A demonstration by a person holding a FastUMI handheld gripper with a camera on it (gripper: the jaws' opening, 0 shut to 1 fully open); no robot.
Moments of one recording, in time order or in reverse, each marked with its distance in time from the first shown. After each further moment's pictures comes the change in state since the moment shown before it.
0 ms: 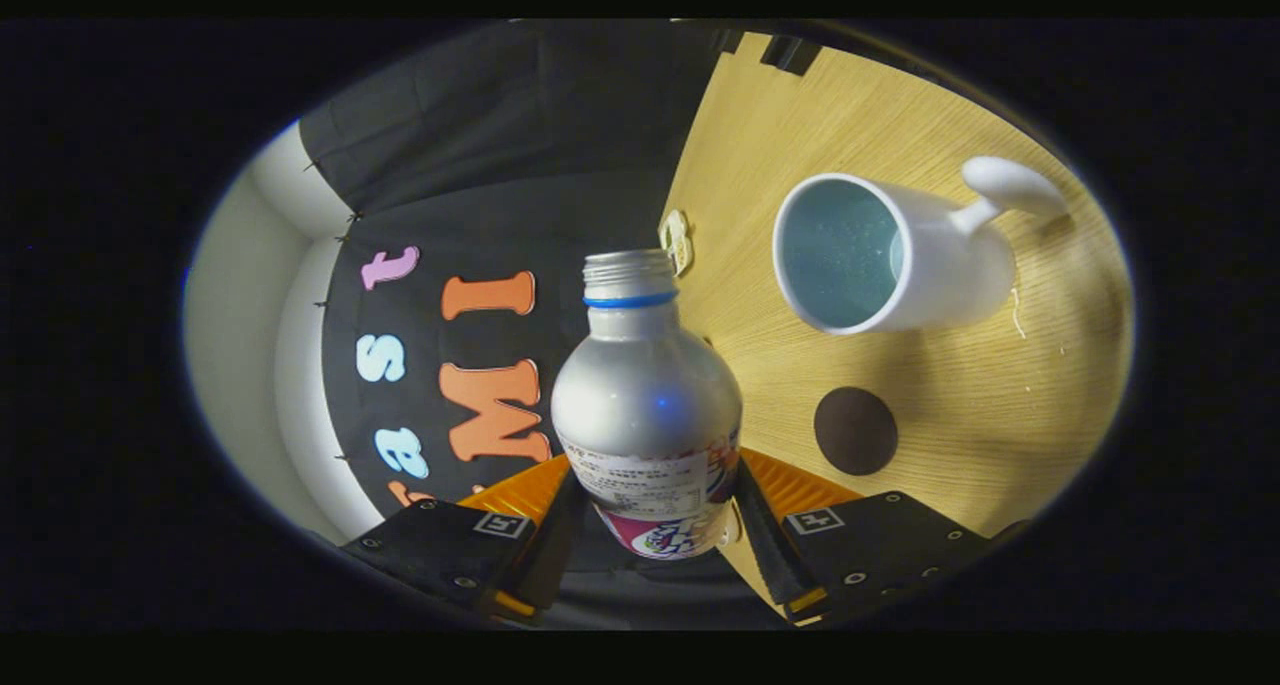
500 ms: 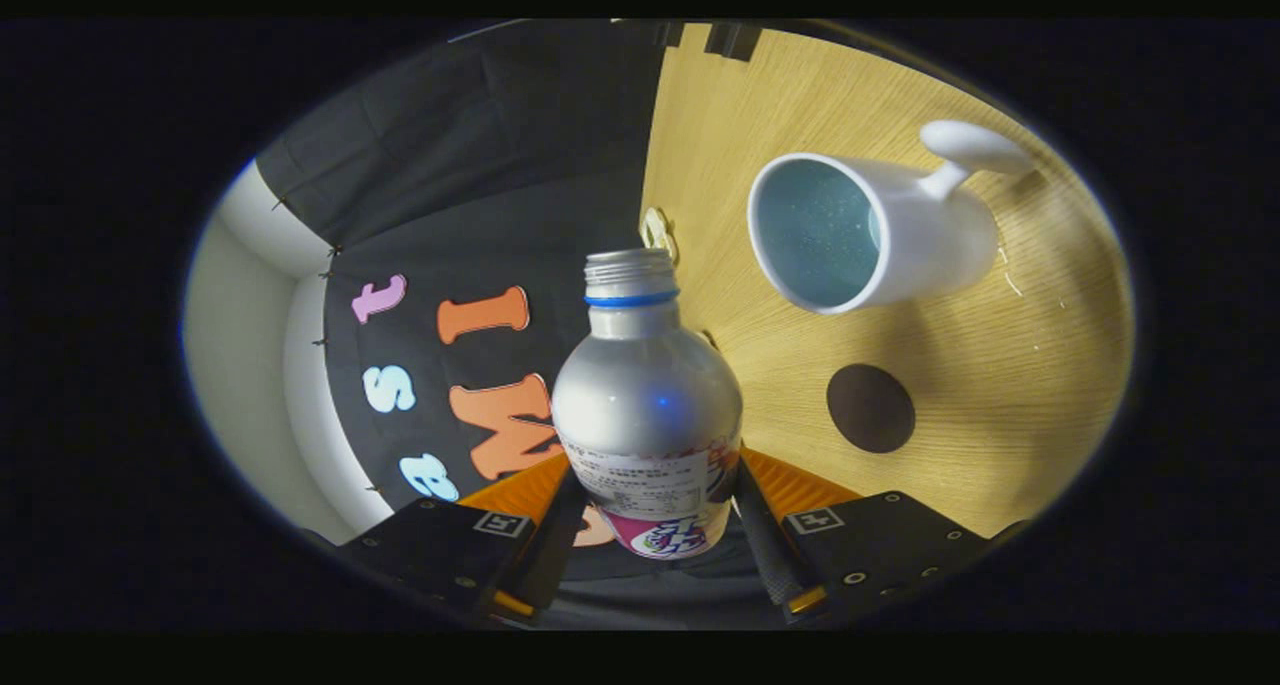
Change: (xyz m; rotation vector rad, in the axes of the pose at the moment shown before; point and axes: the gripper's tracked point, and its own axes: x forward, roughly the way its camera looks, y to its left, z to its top) arm -0.006 0.005 0.001 0.146 0.009 -0.003
